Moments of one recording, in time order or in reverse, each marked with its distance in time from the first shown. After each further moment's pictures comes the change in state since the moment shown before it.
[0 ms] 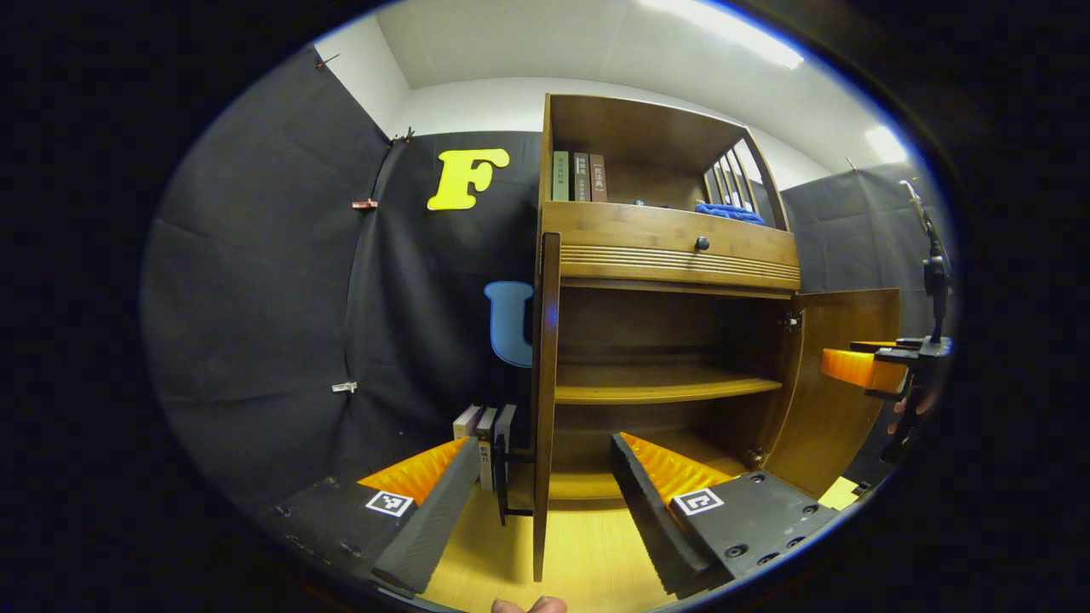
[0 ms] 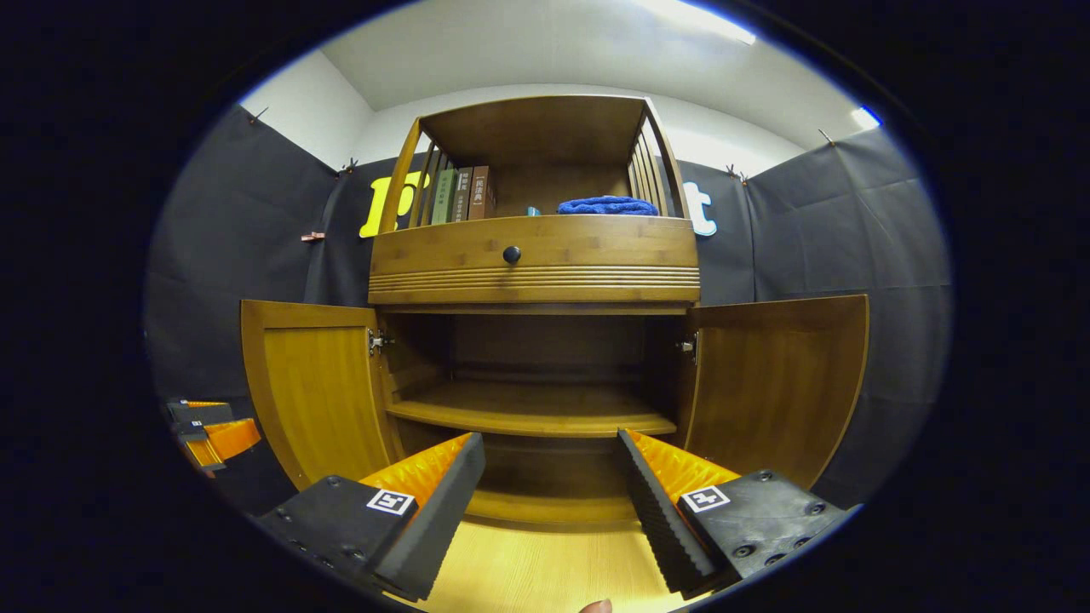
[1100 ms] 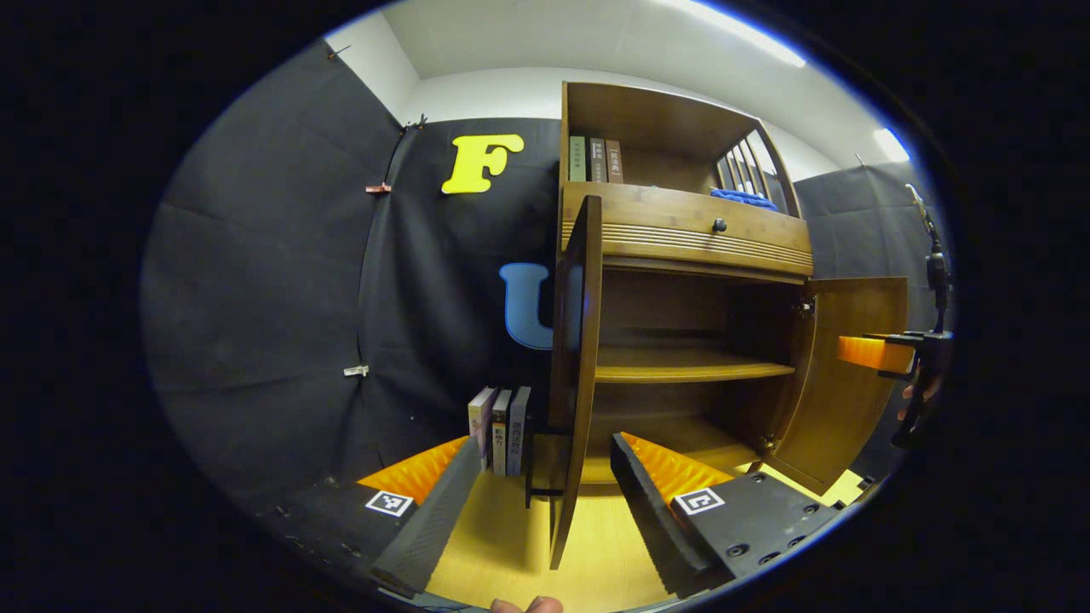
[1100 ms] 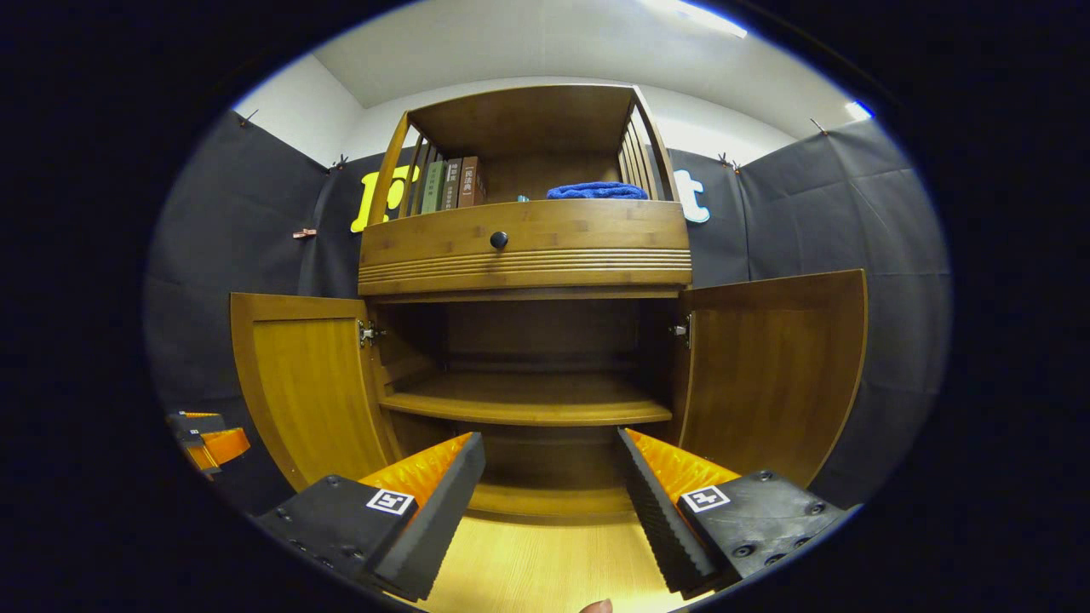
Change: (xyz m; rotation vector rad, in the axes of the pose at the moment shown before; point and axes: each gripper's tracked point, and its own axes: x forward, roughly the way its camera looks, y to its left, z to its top) left arm -0.008 0.024 -0.022 0.006 0.039 0.029; right arm 0.000 -0.010 -0.012 0.023 0.029 -0.011
